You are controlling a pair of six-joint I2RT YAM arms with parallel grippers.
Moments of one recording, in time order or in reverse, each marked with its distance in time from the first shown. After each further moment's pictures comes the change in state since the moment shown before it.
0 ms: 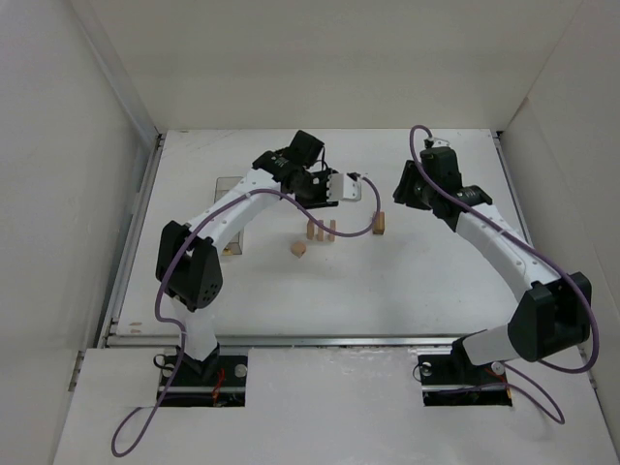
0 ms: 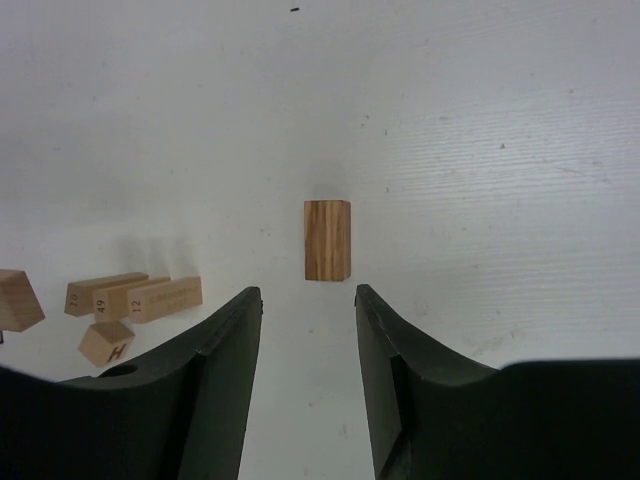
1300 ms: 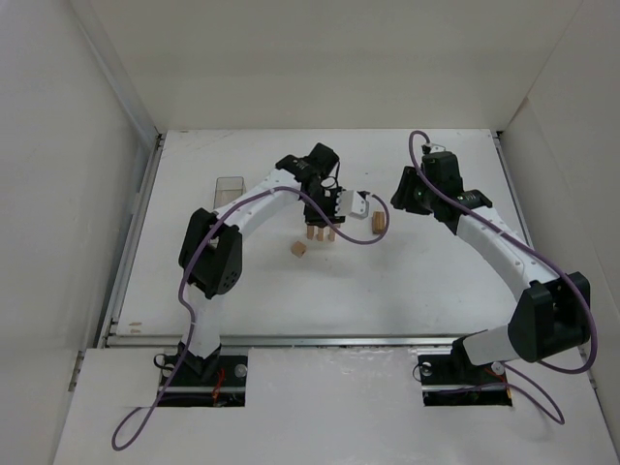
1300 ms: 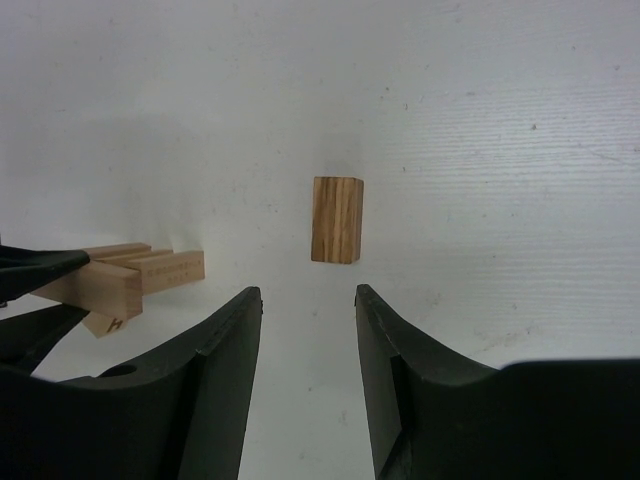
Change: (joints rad) left arm -0.036 0.172 0.068 -0.133 0.051 0.045; right arm -0.030 -0.008 -0.055 0.030 -0.097 -0.021
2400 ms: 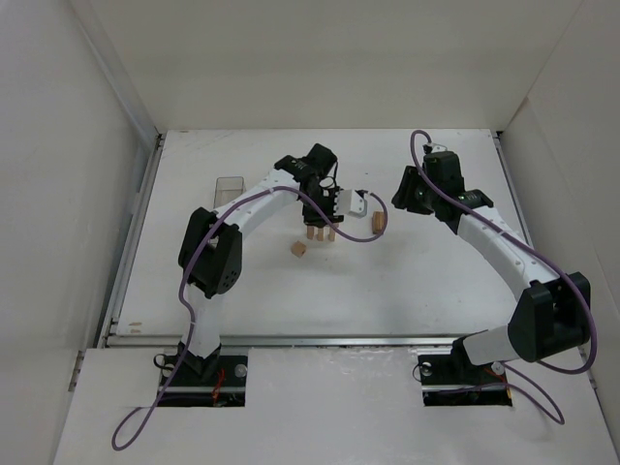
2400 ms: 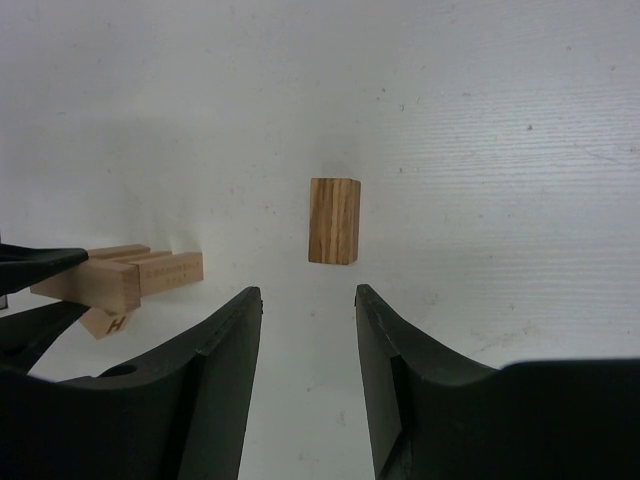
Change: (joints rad) left arm 0.009 0.001 -0.012 0.016 -0.005 -0.026; right arm -0.011 0.000 0.000 0.000 -0.008 -0.001
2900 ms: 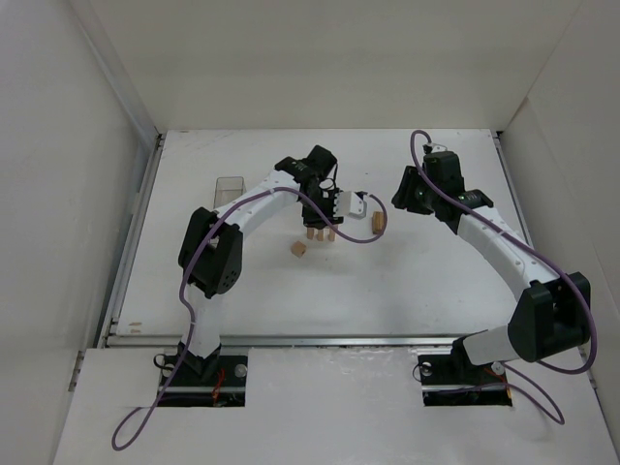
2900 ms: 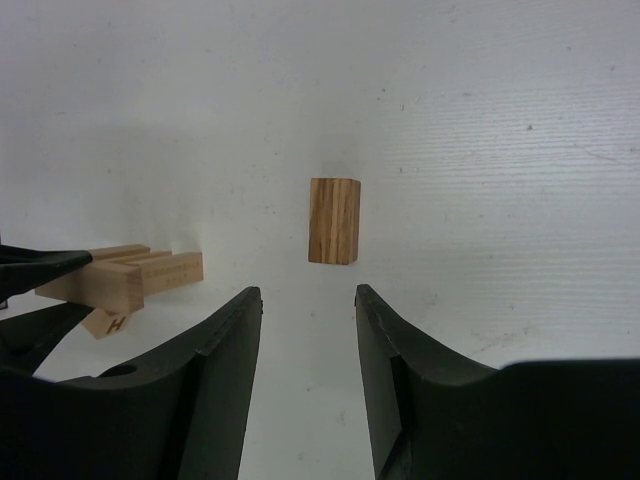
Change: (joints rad) left arm 0.000 0.000 -0.017 0.008 -0.003 -0.005; right arm 0.000 0.000 0.000 0.000 0.000 0.000
